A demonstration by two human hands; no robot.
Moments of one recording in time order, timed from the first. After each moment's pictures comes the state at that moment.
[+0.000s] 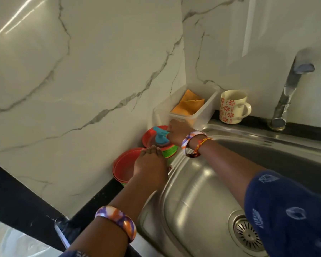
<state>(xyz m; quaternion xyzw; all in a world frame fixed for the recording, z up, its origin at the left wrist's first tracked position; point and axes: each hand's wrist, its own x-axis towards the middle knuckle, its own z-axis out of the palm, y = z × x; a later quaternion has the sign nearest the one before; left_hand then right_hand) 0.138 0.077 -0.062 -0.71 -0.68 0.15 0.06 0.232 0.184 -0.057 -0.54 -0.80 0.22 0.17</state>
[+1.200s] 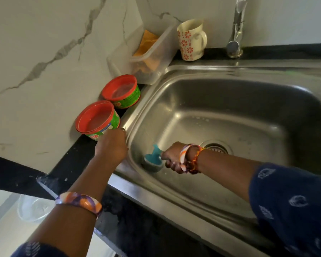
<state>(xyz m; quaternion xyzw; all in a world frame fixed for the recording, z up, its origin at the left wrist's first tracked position) 0.152 0.015 -0.098 -0.63 -0.77 0.10 -0.02 0.317 0.034 -0.168 -0.53 -0.39 0.75 0.06</state>
